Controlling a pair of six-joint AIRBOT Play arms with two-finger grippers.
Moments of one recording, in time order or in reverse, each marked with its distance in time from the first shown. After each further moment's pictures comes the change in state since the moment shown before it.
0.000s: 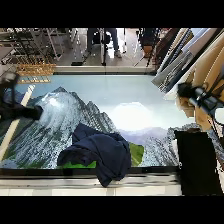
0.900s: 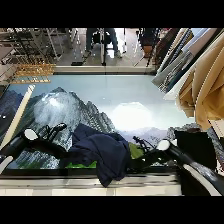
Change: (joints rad) left arm -0.016 -0.261 -0.397 -0.436 -0.129 0.557; right arm 0.428 -0.262 -0.550 0.415 0.491 -0.171
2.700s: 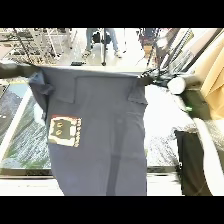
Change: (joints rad) left arm 0.237 -0.309 1.169 -0.304 0.043 -0.205; right arm -0.056 -0.231 1.122 -0.807 -0.441 0.264
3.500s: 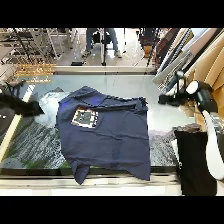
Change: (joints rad) left arm 0.055 -0.060 -0.295 0.375 -0.412 -0.361; right arm -0.369 -0.079 -0.126 0.213 0.522 0.005
